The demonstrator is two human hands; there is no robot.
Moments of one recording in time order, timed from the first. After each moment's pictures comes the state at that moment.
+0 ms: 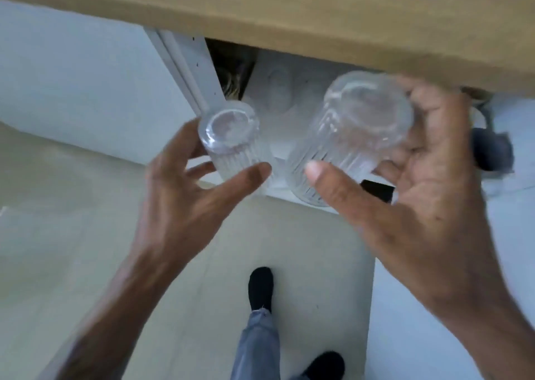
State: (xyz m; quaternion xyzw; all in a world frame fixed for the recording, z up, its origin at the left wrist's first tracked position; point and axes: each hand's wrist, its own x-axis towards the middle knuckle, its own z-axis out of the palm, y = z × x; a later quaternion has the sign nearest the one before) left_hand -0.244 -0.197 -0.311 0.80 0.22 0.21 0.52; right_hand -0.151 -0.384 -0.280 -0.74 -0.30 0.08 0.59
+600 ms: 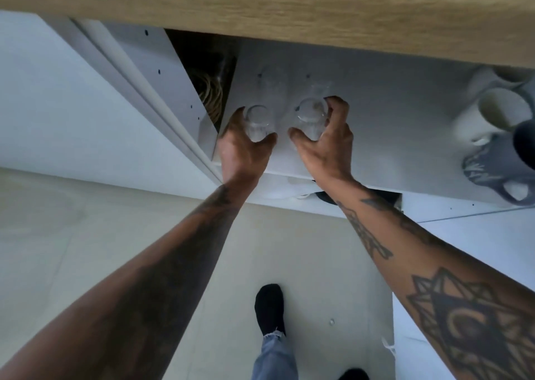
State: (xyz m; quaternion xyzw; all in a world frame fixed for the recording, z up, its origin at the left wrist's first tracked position) left_hand -0.062 -0.134 -0.501 0.83 0.32 0.20 0.41; right_hand -0.009 -0.254 -0.496 -0.86 -0.06 0.00 0.50
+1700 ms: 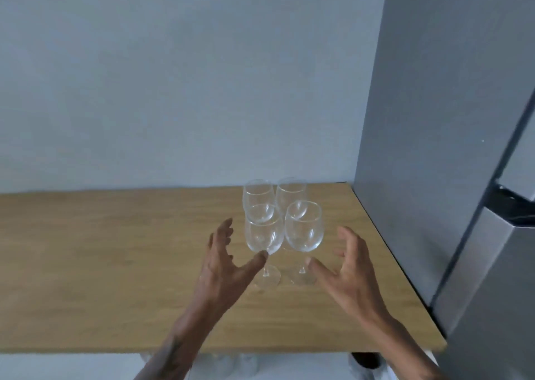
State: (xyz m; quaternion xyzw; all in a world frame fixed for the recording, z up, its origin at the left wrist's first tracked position) left_hand -0.053 -0.219 -0.077 0.85 0.10 0.24 0.46; right_hand -0.010 -0.441 -0.076 -0.85 -0.13 -0.12 0.50
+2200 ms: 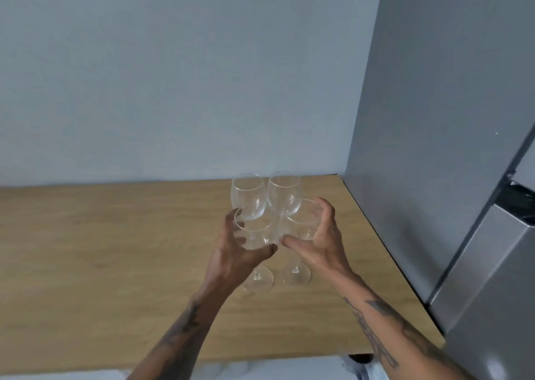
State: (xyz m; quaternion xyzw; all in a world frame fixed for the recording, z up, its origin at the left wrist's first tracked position) left_hand 0.014 -0.215 -0.107 0.80 0.06 0.18 0.56; right_hand 0.061 -0.397 -0.088 -0.83 -0.10 -0.08 0.55
